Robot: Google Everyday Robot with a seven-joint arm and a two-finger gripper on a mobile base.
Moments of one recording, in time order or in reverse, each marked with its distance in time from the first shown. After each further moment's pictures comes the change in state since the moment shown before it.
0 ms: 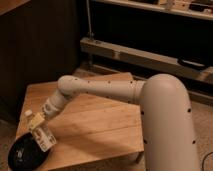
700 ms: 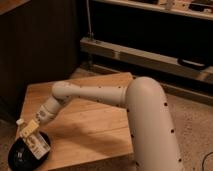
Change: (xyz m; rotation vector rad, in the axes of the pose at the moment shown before) arm 0.001 0.006 0.054 -0.127 0.079 -0.036
